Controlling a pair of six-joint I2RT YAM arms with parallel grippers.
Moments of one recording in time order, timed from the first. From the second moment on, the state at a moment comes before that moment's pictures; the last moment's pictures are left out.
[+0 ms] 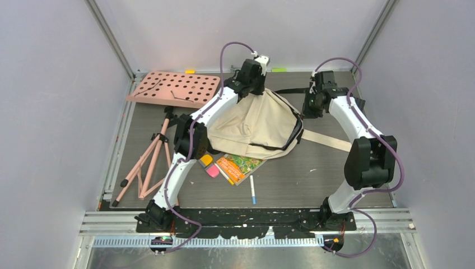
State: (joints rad) left arm -0.60 2.50 2.40 -0.43 0.00 -0.13; right arm 0.08 1.68 1.39 -0.73 -0.10 0.27
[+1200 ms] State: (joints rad) left arm -0.76 2.44 2.33 -0.52 0.06 -1.08; right arm 0.06 1.65 1.31 -0.60 -0.21 0.34
